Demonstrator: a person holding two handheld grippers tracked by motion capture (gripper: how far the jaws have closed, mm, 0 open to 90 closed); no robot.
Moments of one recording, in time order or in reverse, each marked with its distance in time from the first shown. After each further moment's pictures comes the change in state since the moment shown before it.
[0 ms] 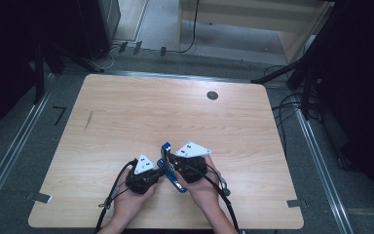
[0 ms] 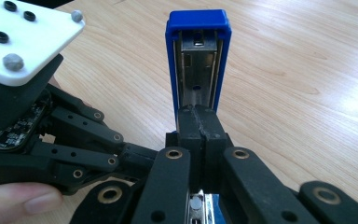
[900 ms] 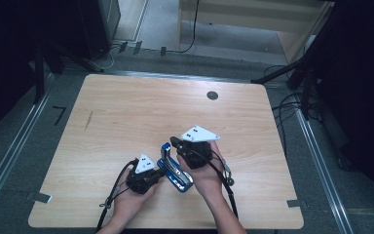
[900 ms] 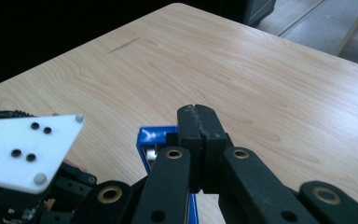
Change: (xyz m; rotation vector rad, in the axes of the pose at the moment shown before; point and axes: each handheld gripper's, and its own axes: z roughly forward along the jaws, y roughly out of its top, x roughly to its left) left arm 0.000 0.001 0.002 0.026 -0.007 0.009; right arm -0.011 0.046 -0.020 -0.090 -0.036 0.012
